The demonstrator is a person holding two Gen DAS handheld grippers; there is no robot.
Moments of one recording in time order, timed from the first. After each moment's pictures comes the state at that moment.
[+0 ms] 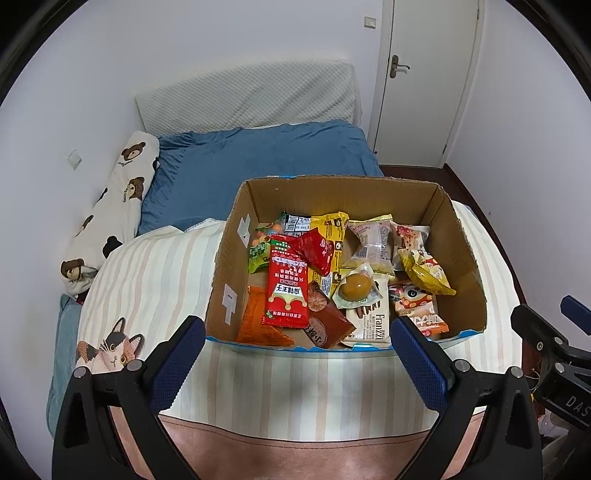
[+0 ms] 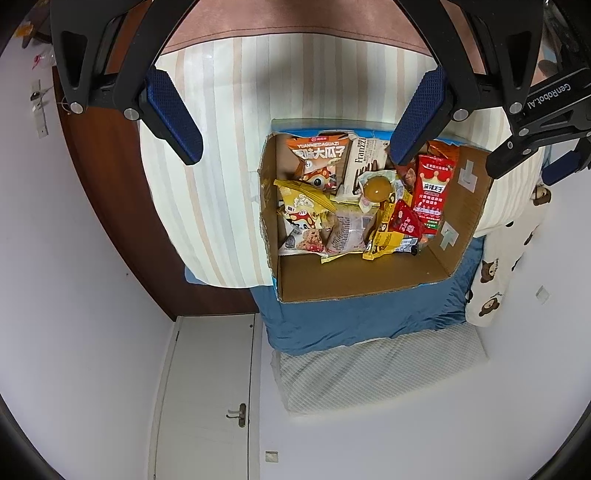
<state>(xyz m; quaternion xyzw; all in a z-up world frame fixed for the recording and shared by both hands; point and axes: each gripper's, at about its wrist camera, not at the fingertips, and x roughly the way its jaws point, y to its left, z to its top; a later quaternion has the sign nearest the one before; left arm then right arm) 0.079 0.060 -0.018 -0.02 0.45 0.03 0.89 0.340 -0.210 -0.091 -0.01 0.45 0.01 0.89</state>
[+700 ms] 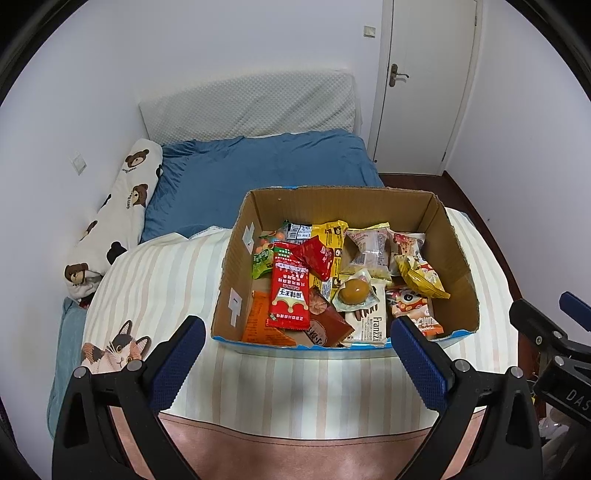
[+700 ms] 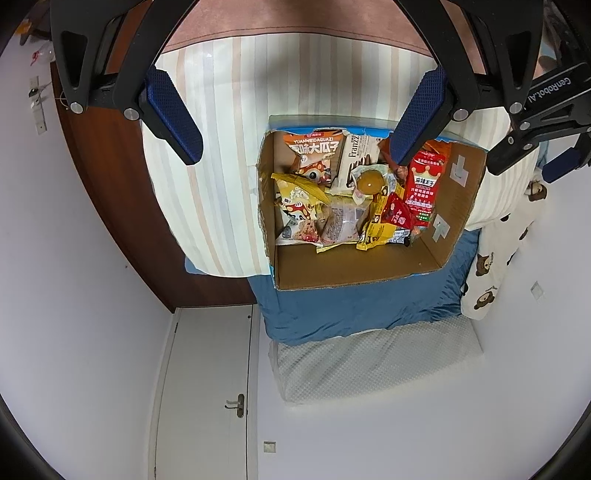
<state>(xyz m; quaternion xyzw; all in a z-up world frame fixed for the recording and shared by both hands) 0.064 0.059 -0.004 -0.02 0.43 0.03 0.90 0.325 -0.210 -0.075 0.00 0.44 0.01 0.90</state>
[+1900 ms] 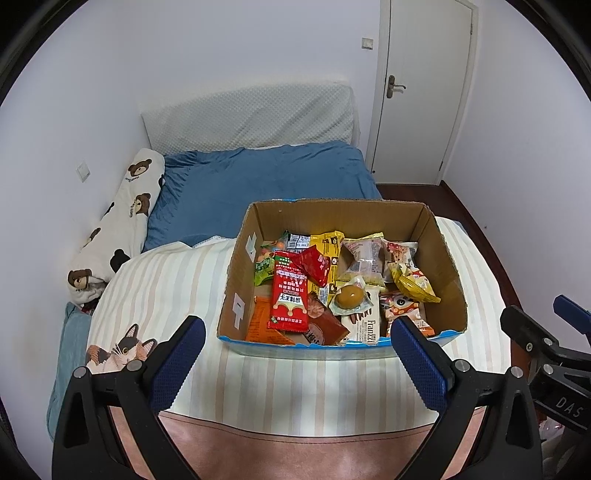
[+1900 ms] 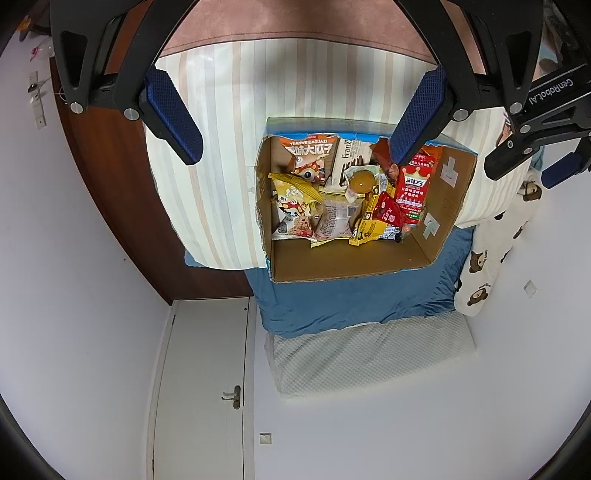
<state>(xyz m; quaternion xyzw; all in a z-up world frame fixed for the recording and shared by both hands) 0.047 0.056 0.015 -0.02 0.41 0.03 0.91 0.307 -0.209 -0.061 0.00 0.43 0.02 0.90</state>
